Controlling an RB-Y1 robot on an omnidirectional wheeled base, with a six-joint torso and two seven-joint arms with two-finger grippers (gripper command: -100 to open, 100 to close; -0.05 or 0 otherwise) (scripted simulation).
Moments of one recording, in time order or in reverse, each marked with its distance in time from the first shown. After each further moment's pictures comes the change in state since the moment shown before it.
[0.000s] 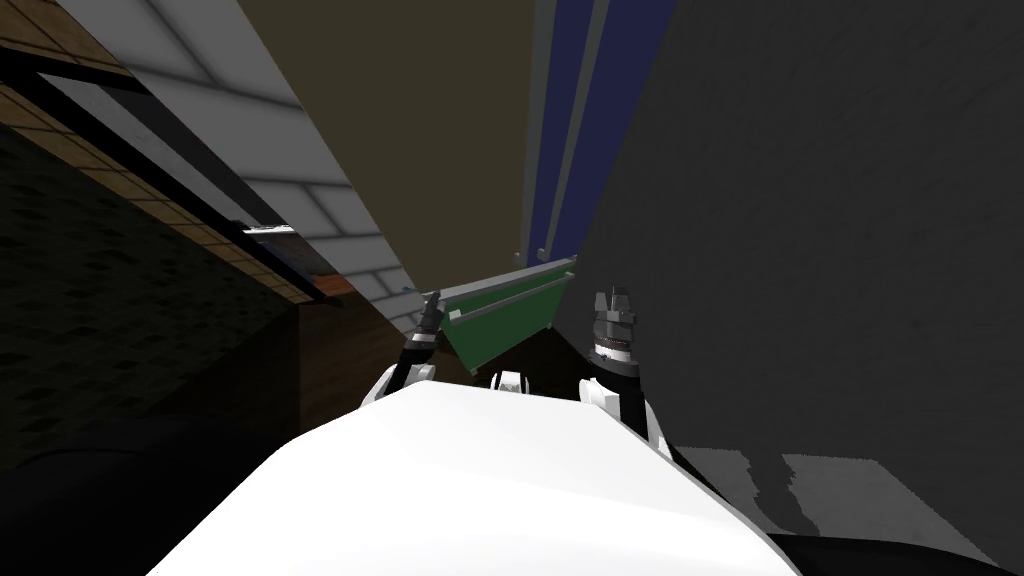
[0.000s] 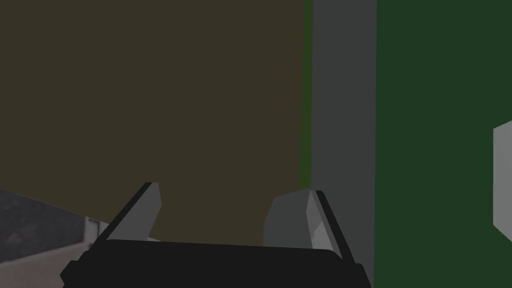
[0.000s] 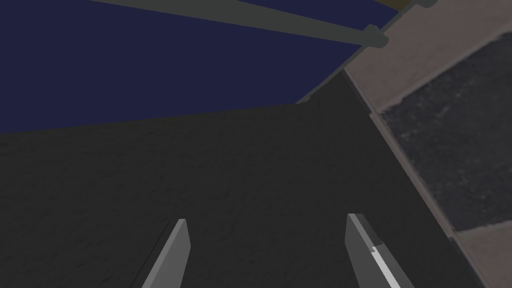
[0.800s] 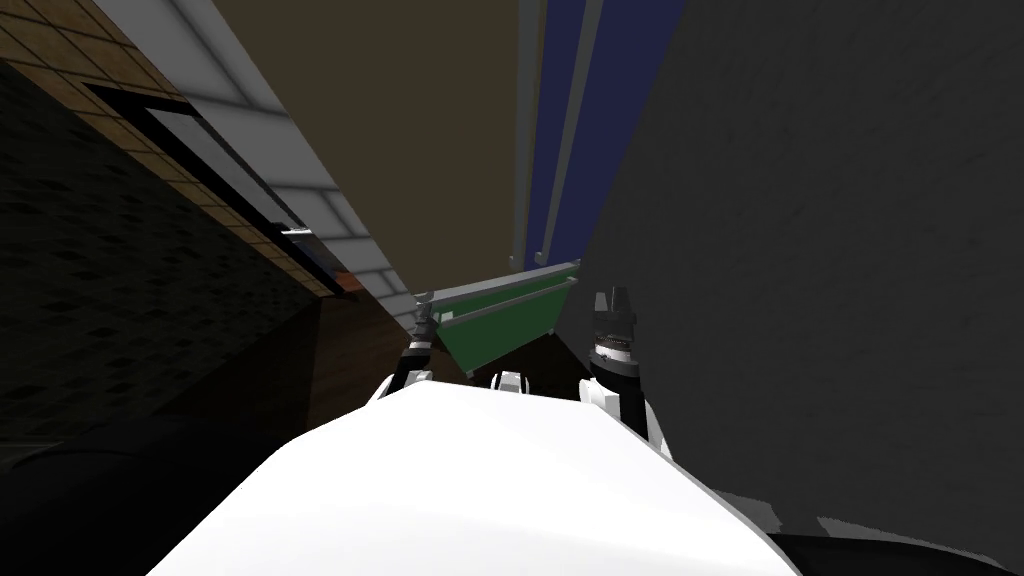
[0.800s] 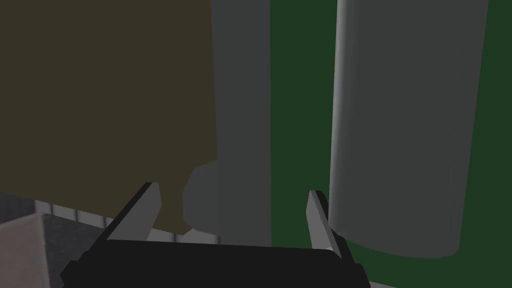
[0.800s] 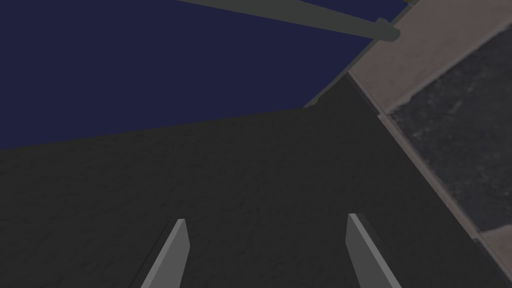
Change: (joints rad) left arm -0.017 -0.030 0.071 0.198 0.064 -0.030 0.044; right arm 0.000 0.000 0.000 0.000 0.000 0.000 0.000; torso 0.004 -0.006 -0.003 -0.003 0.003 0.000
